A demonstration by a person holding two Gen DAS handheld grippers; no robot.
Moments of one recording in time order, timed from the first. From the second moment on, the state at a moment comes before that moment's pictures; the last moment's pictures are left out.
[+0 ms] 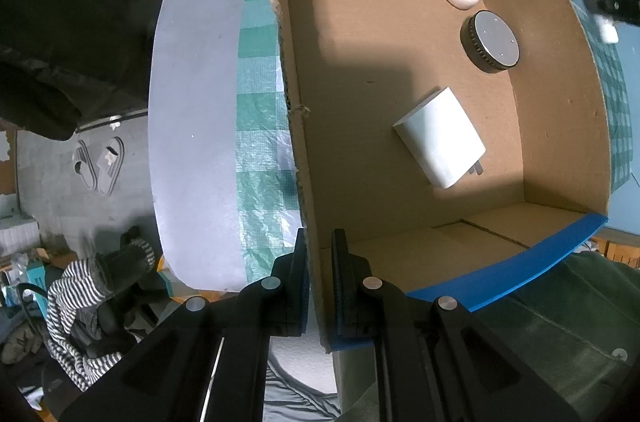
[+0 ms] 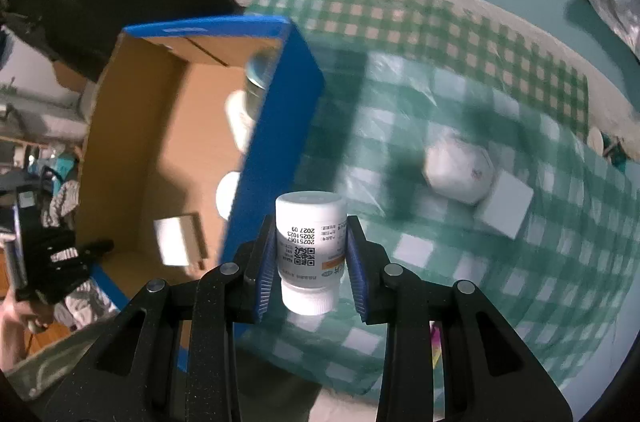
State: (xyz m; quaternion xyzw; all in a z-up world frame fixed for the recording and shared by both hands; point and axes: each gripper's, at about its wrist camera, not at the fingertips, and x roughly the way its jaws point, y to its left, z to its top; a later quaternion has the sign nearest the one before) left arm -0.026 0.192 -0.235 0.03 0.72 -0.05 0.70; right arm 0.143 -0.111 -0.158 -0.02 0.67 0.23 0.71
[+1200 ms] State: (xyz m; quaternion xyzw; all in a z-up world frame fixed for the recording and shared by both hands) left arm -0.029 0.194 -0.231 0.03 0.71 -0.04 0.70; right arm 0.144 0.008 -0.182 -0.20 0.65 0.32 0.66
